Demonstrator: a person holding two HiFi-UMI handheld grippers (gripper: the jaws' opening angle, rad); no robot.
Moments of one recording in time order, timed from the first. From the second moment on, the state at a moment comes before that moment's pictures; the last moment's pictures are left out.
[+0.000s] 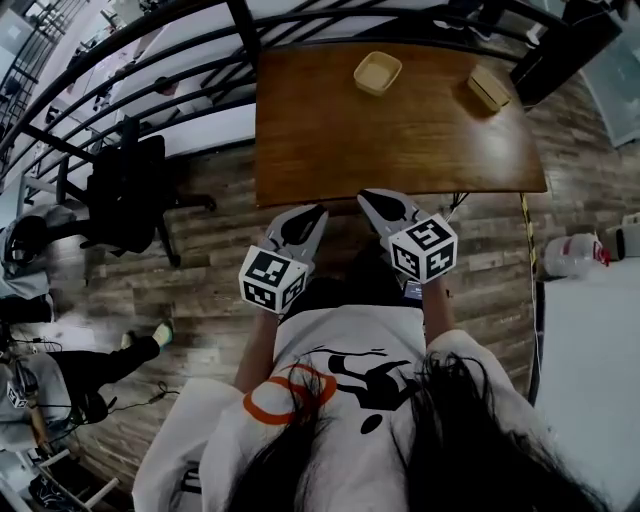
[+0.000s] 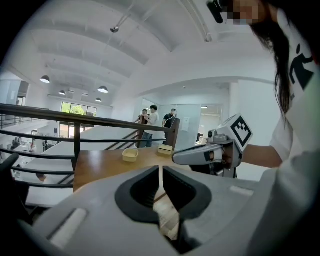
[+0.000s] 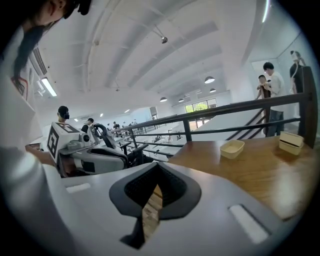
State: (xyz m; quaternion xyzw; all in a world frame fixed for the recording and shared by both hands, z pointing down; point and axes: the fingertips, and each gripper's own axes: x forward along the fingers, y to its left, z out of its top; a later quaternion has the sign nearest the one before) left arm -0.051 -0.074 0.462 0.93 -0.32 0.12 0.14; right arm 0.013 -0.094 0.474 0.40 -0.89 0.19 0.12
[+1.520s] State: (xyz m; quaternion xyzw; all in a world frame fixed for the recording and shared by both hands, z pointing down) left arm 0.052 0.077 0.452 0.91 -0.38 0.11 0.14; right arm 0.088 0.066 0.469 0.33 -0.91 0.18 0.15
